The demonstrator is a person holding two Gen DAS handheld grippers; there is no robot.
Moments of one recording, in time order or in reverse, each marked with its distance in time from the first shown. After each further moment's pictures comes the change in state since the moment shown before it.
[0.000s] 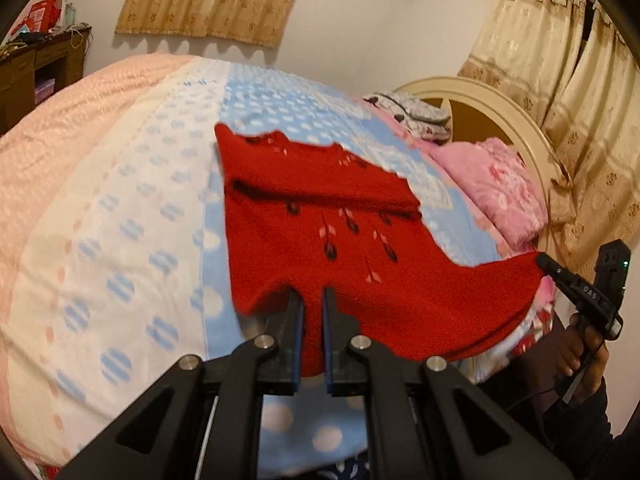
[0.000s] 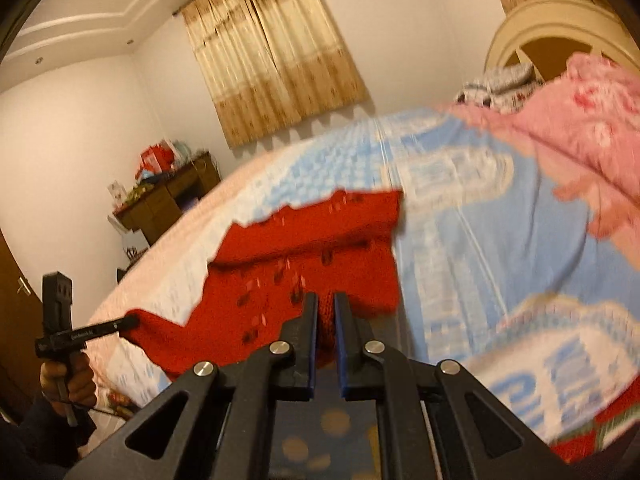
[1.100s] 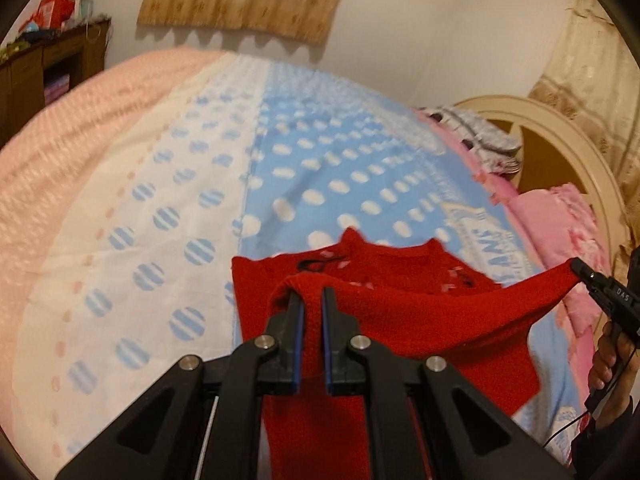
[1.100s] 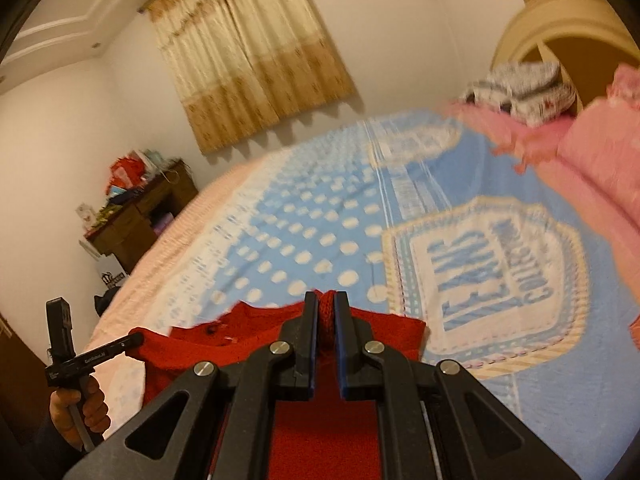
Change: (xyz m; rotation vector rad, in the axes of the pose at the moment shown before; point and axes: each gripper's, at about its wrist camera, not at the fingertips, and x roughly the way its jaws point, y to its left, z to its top) left arm 0.187 0.077 0.186 -0.074 0.044 0.137; right arm 0.250 -0.048 0.195 0.052 0.082 -0.052
